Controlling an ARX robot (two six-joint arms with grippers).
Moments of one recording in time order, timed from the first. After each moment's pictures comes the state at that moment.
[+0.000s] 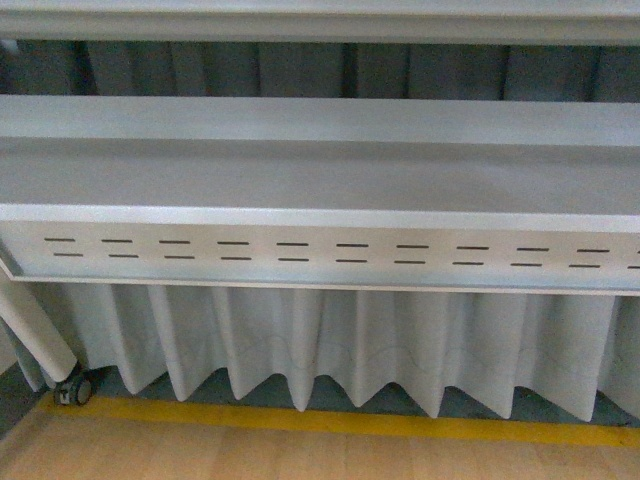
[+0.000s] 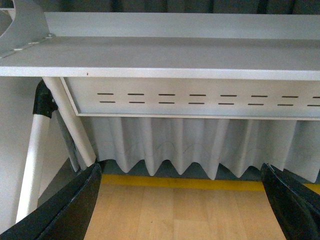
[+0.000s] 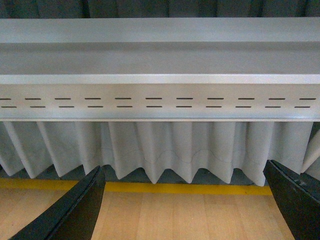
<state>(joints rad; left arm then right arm) 0.00 0.01 0.01 0.00 0.00 0.00 0.00 0.00 0.01 0.00 0.00 -0.01</state>
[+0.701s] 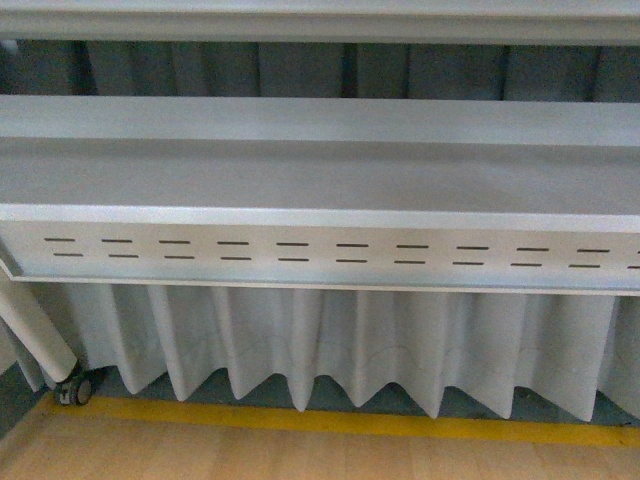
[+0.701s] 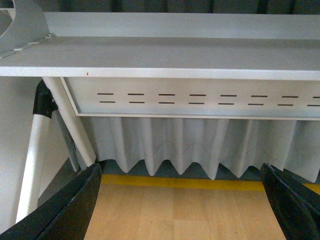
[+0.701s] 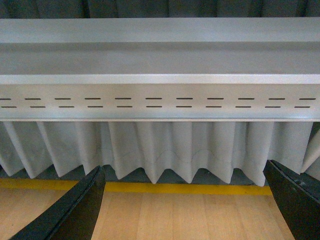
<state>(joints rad) 0.00 0.01 0.01 0.00 0.00 0.00 0.00 0.00 0.01 0.00 0.00 -0.01</state>
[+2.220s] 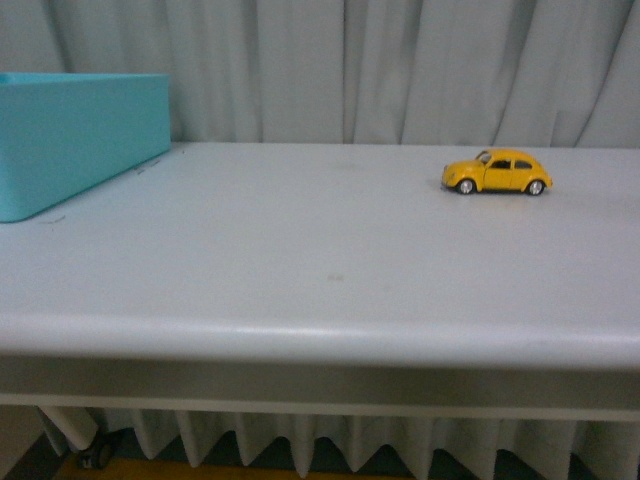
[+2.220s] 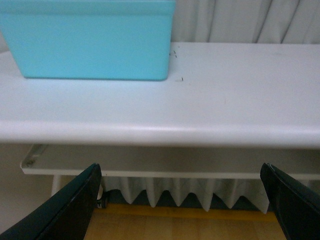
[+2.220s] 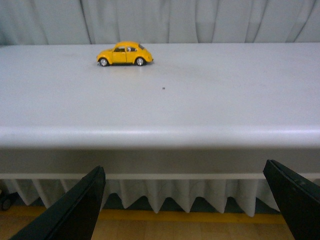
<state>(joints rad) 0.00 0.01 0.01 0.00 0.00 0.00 0.00 0.00 0.01 0.00 0.00 -0.01</state>
